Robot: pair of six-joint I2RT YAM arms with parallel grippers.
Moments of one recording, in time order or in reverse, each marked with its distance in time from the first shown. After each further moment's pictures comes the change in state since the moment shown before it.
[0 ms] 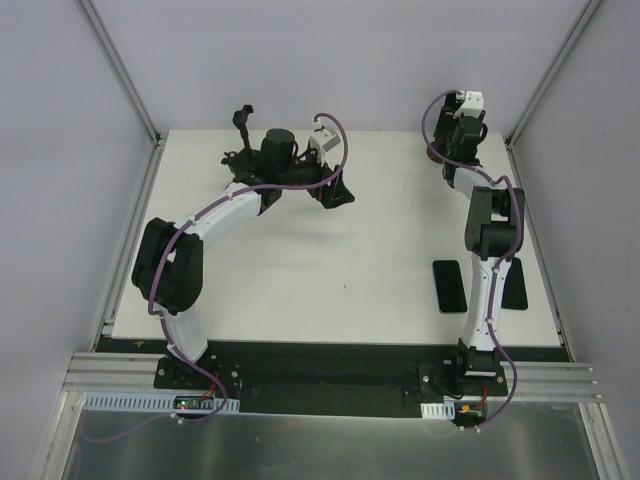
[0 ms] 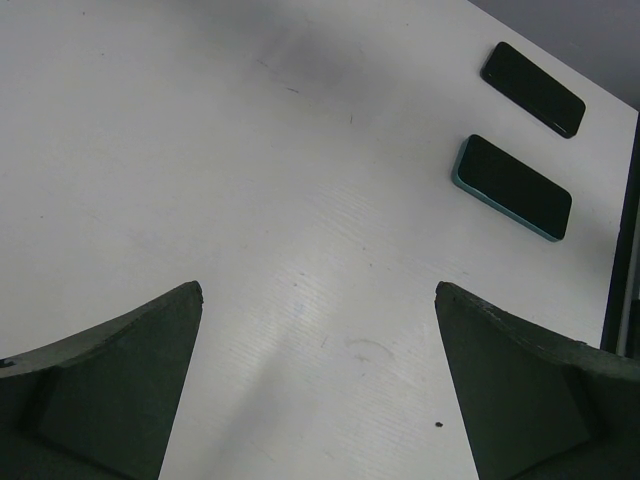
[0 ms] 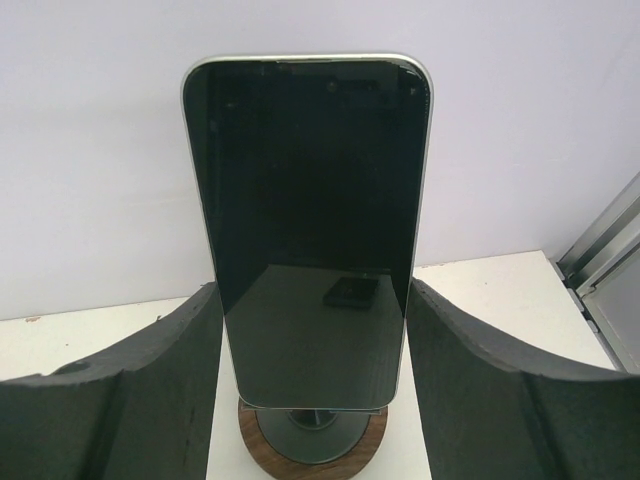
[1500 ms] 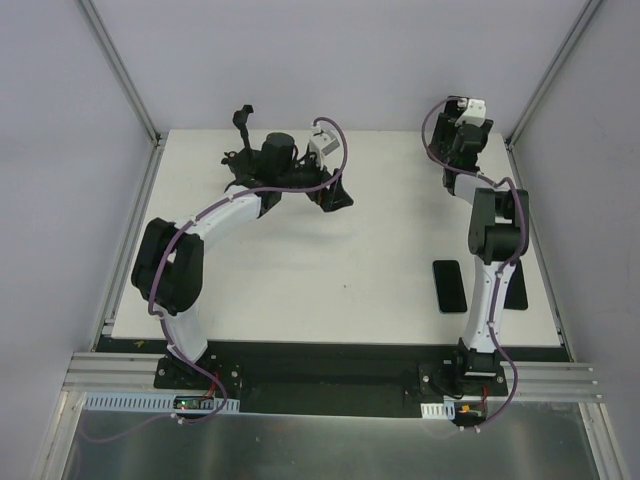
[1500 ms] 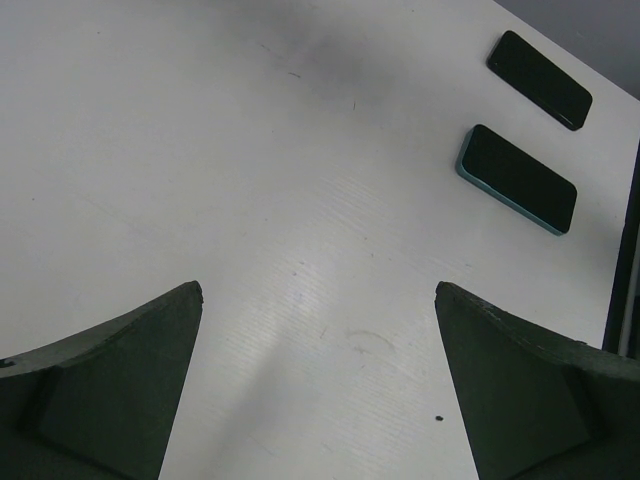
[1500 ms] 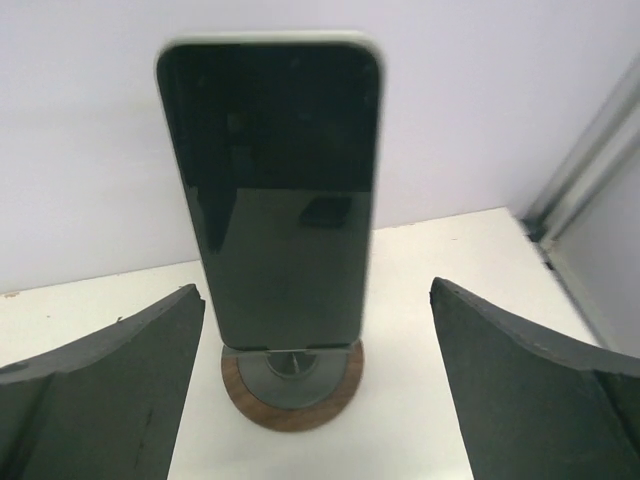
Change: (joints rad) left arm 0.000 -0.002 -0.030 0.015 -0.007 -0.003; right arm 0.003 -0.046 -0.140 0.070 0.052 0.006
